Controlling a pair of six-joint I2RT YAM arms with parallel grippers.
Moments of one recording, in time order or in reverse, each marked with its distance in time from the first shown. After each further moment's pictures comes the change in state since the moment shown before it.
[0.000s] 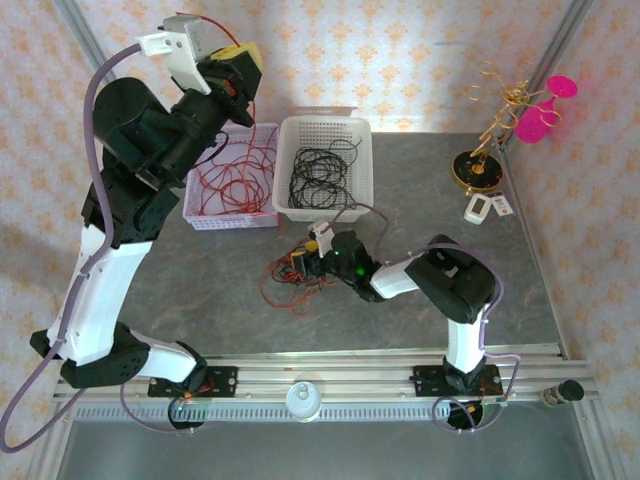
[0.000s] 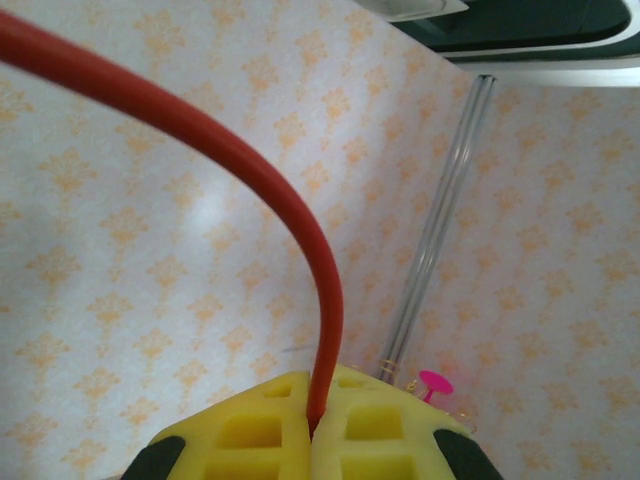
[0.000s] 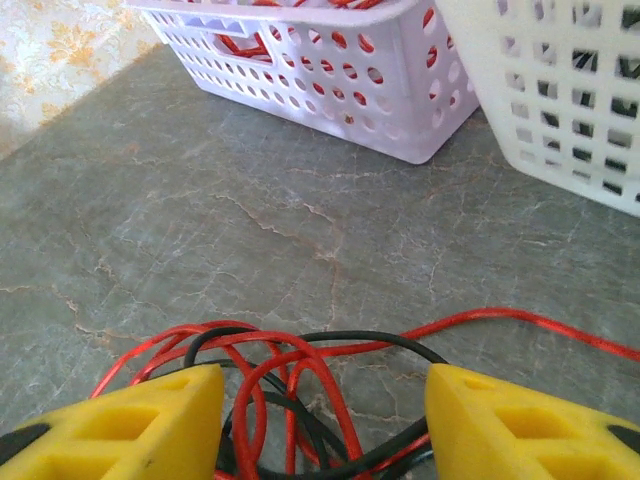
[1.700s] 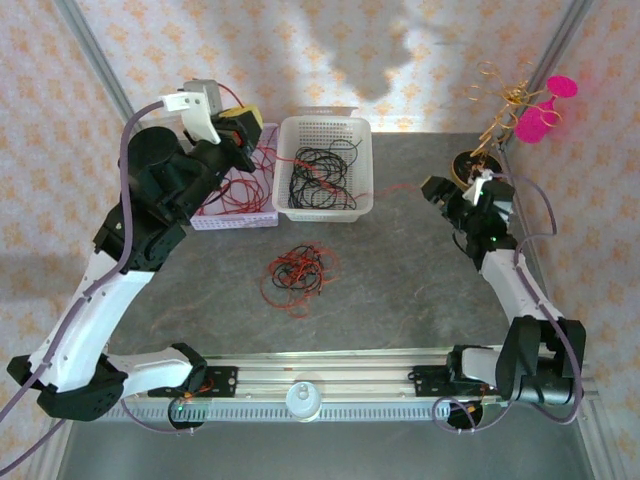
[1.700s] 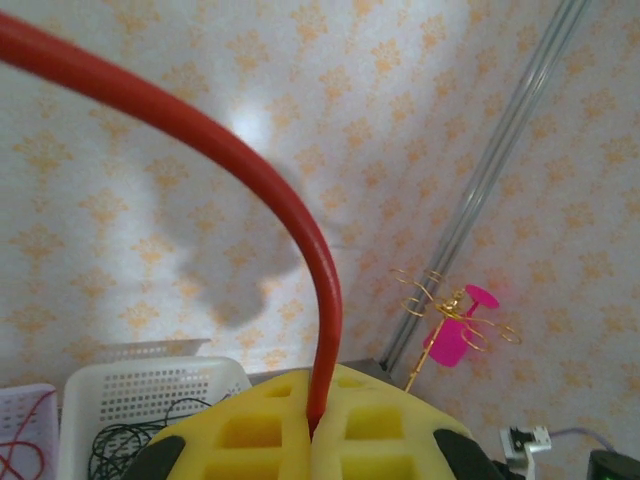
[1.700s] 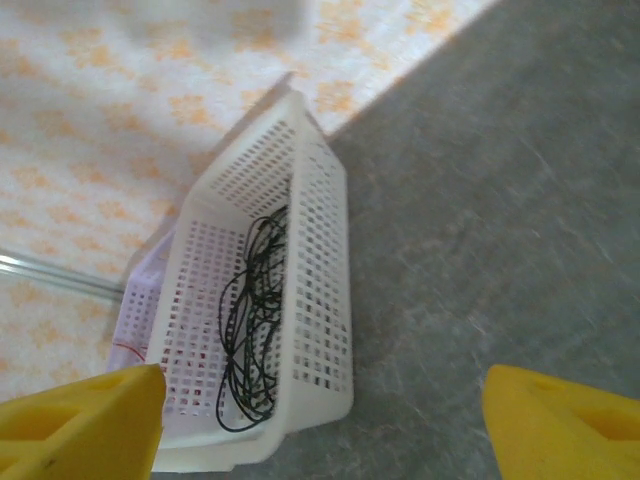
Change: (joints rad) left arm 0.001 -0.221 -0.447 0.050 -0.064 -0.060; right arm -0.904 -0.631 -0.012 -0.631 -0.315 0.463
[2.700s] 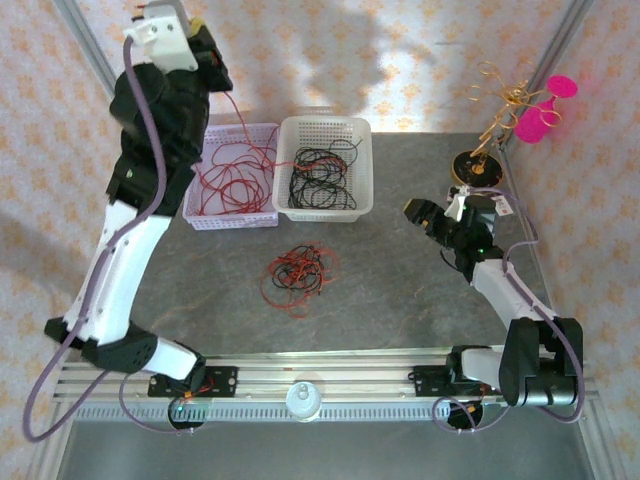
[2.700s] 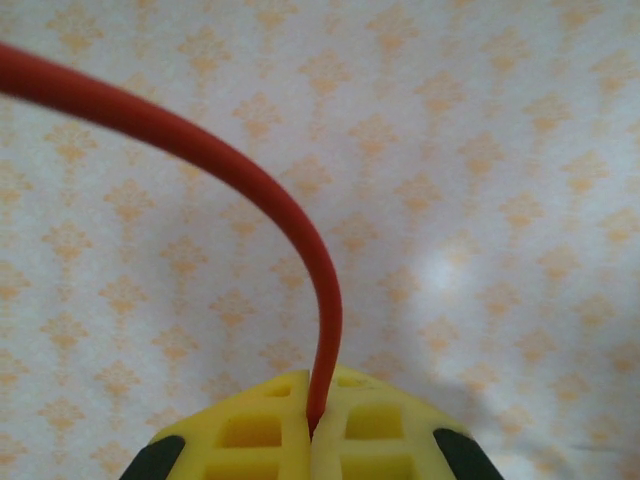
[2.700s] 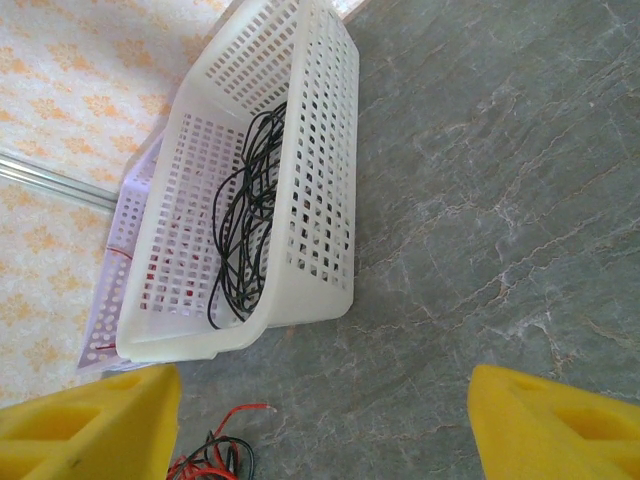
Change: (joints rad) left arm 0.176 0.311 0.385 0.158 -0.303 0.278; right arm 0.095 -0.016 -0.093 0.000 -0.042 -0.075
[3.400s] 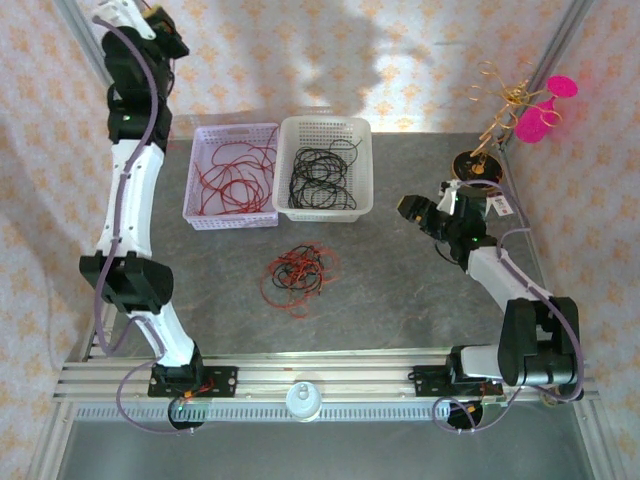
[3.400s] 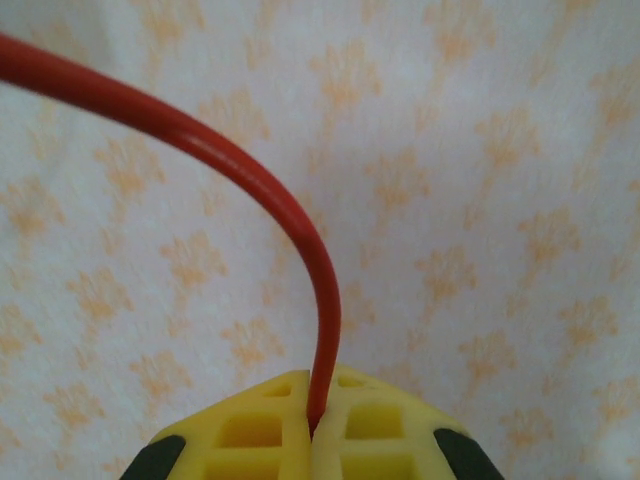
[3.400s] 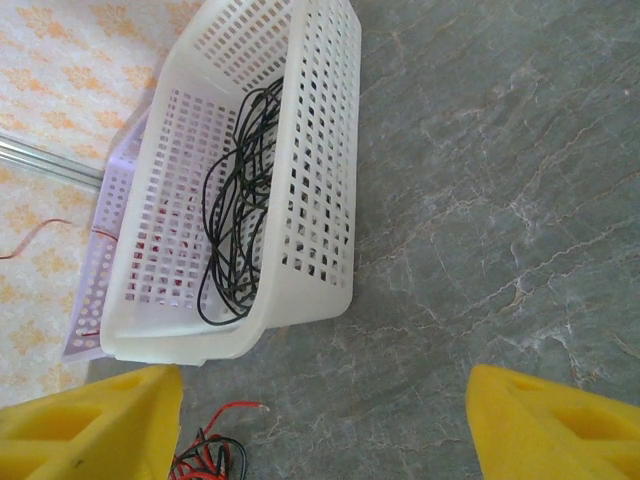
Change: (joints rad) left arm 0.432 0.331 0.058 0.160 0.370 -0.300; right arm 0.034 0.107 0.074 -0.026 0.000 -0.029
